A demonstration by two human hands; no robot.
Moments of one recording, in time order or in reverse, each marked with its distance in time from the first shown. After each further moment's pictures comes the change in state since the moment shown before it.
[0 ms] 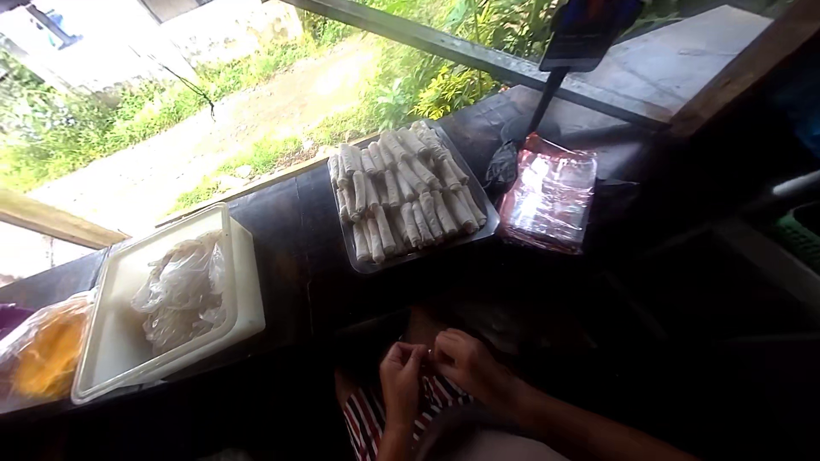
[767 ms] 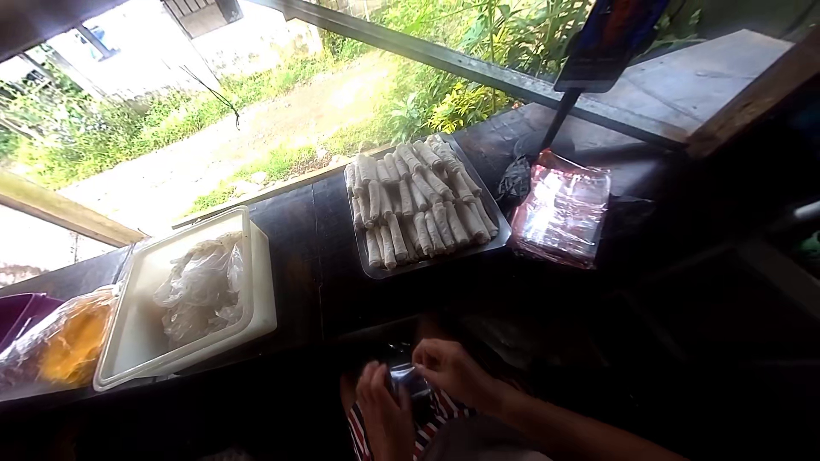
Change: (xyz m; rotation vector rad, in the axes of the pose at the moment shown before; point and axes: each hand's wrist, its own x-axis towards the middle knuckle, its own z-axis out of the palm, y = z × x) left_hand -0.031 -0.024 -0.041 0.849 0.335 0.621; right_hand 0.025 -0.018 0.007 0.337 -0.231 0.155
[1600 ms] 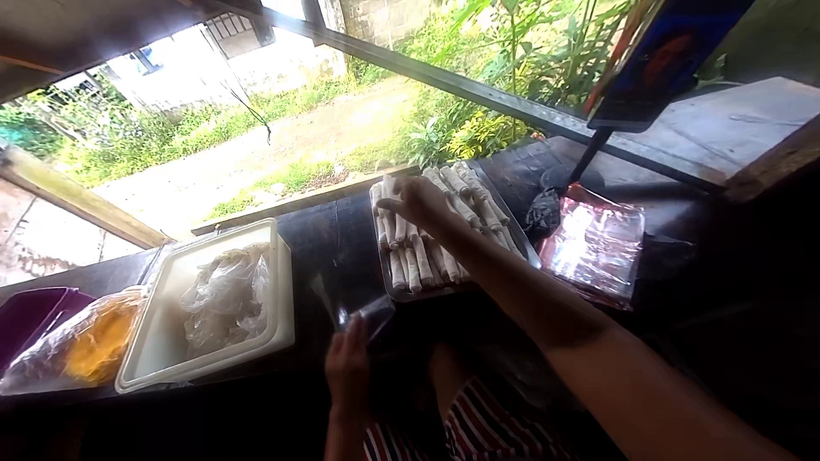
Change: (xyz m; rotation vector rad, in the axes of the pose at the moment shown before) left_hand 0.136 -0.049 -0.020 0.435 0.280 0.461; right_hand 0.285 -0.070 -0.110 -0.596 0.145 0.095
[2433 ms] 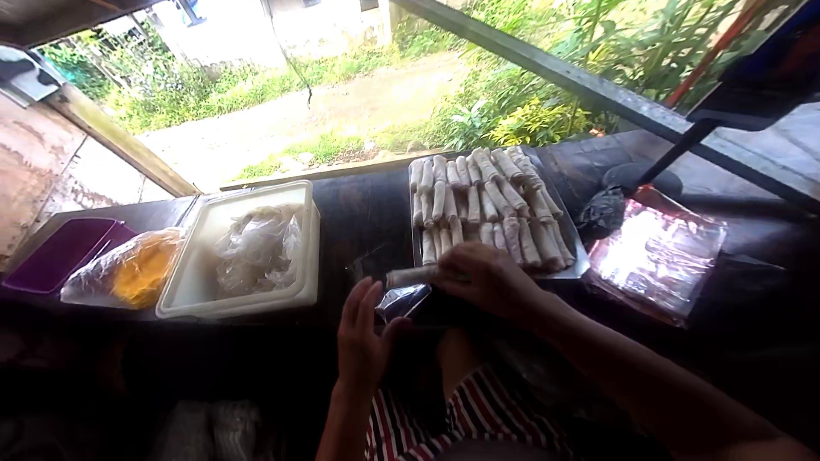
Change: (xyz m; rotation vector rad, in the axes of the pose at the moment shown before) left_hand 0.020 0.010 -0.058 -0.462 -0.072 -0.201; right_hand -0.146 0.007 0.024 0.135 0.053 -0.609
